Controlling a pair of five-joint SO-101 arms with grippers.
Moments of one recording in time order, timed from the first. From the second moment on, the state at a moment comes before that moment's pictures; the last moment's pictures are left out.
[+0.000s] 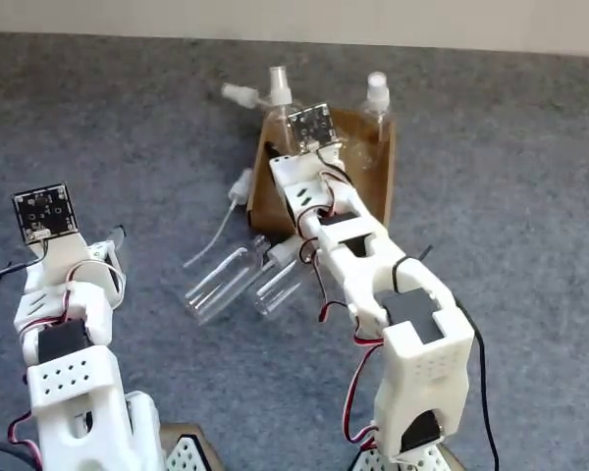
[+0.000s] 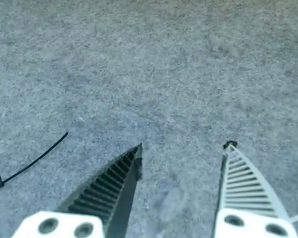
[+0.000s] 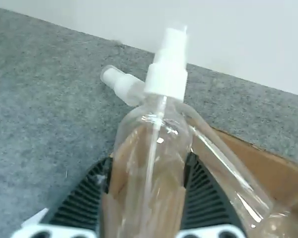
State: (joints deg) left arm -27.8 -60.8 74.0 32.0 0.6; right arm -24.0 20.0 23.9 -18.9 6.5
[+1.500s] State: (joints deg) left arm -5.1 -35.6 36.0 38.2 -4.6; right arm -29.6 -16.2 67.9 -46.9 6.8
